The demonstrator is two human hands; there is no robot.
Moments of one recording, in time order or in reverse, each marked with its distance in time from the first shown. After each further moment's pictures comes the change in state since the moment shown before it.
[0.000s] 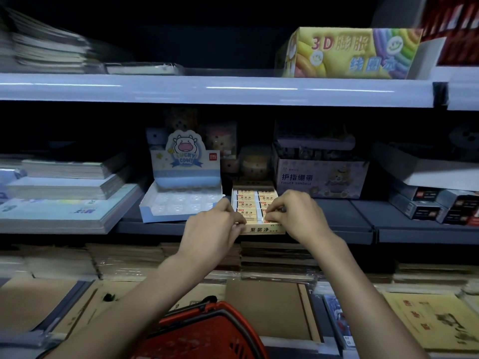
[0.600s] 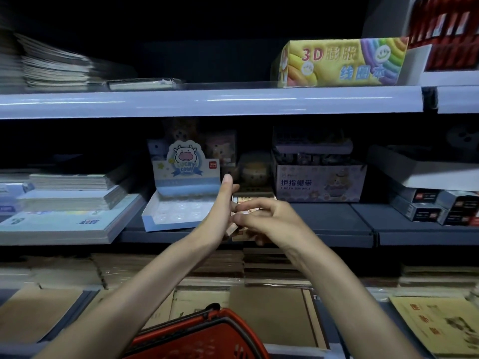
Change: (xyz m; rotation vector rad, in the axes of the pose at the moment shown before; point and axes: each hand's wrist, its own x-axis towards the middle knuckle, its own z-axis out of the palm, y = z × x) left_hand 0.025 0.028 -0.041 -1.312 -0.244 -0.456; right_hand -0.037 -0.059 -0.020 1.028 -0.267 0.148
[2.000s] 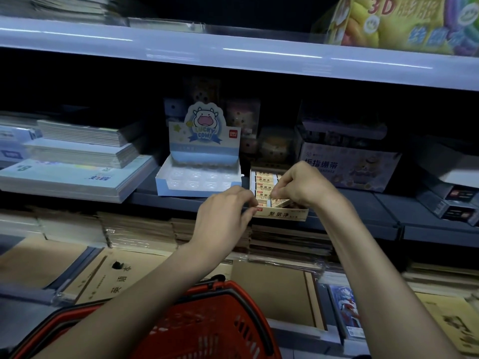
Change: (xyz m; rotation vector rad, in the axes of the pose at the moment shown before) left_hand 0.006 -0.082 -0.026 0.993 0.368 0.485; right_hand 0.067 -0.004 -0.016 -0.820 0.078 0.146
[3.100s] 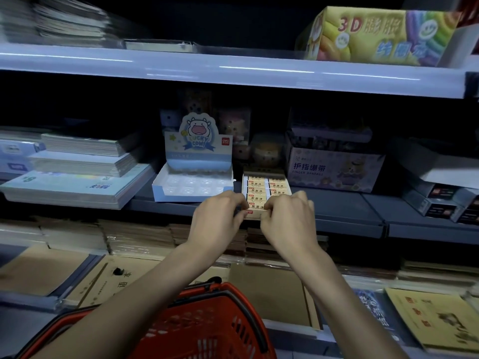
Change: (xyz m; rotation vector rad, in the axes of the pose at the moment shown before) left_hand 0.001 0.008 -0.003 0.036 -0.027 0.002; right_hand -0.061 0.019 0.052 -0.329 0.416 -0.147
